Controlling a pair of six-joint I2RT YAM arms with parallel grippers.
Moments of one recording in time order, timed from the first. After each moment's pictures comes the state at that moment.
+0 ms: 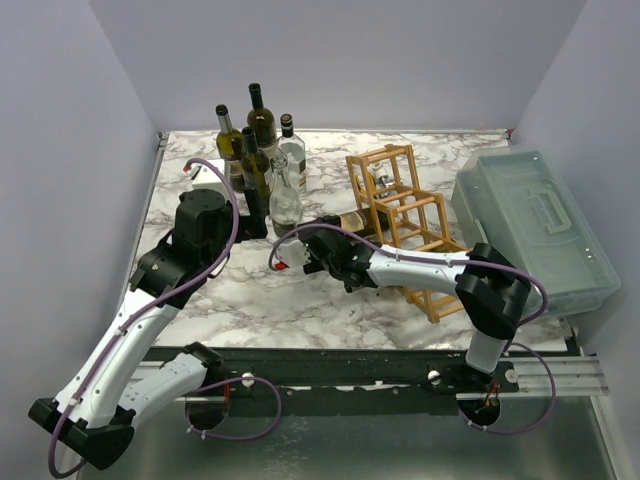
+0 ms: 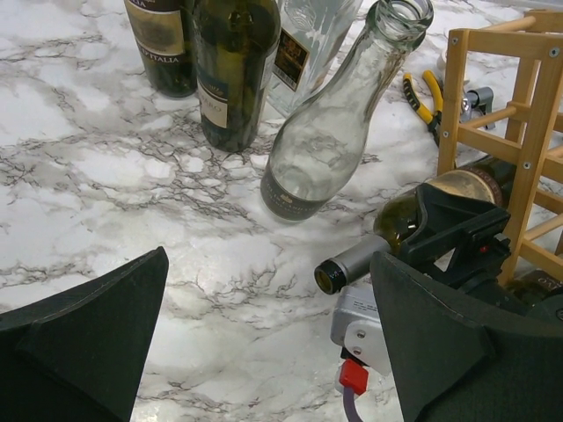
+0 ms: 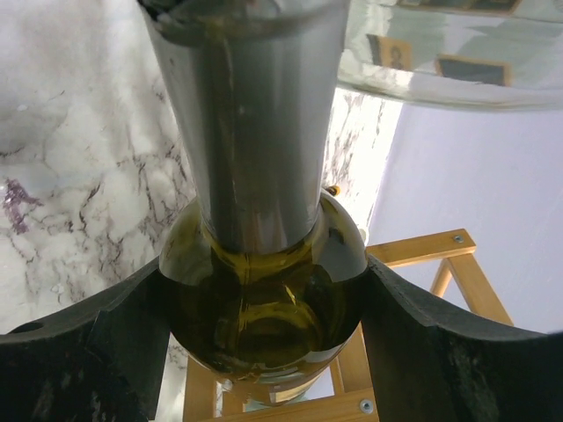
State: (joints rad) left arm -0.51 0.88 1.10 -0.64 -0.33 -0.35; right arm 1.03 1.79 1.19 -0.10 0.49 -1.06
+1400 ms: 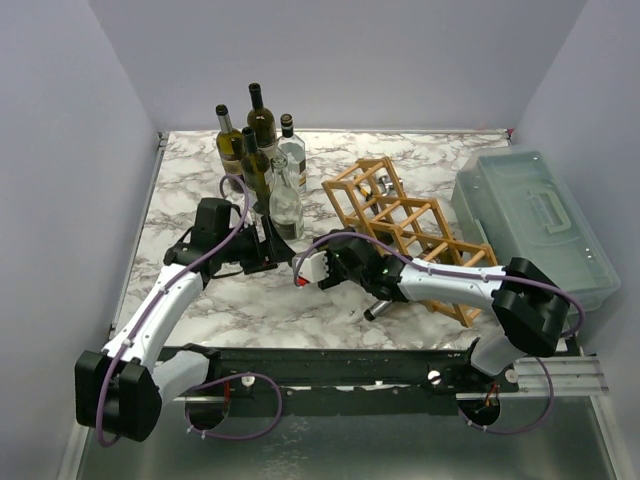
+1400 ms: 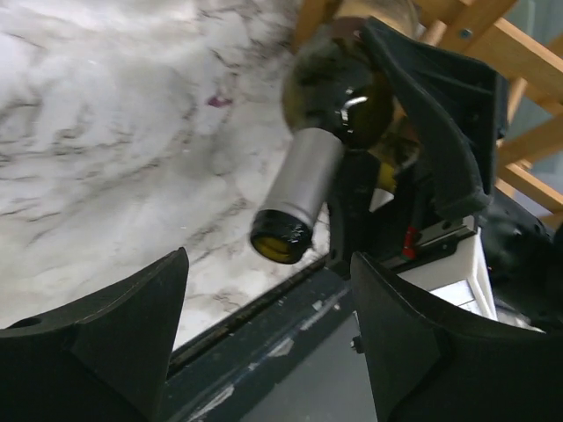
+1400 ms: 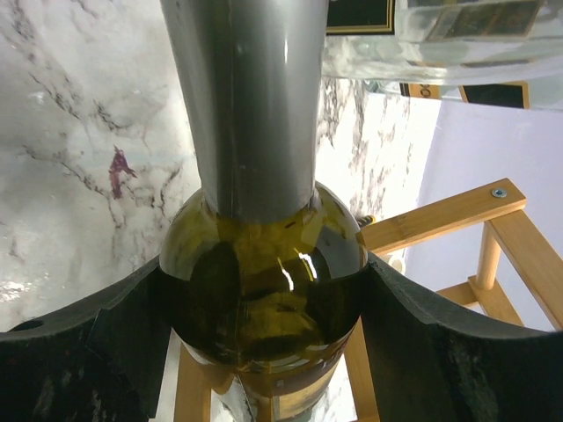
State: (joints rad) left arm -0.25 1.05 0.81 -0.53 0.55 -0.60; right arm 1.01 1.58 0.91 0.02 0.25 -1.05
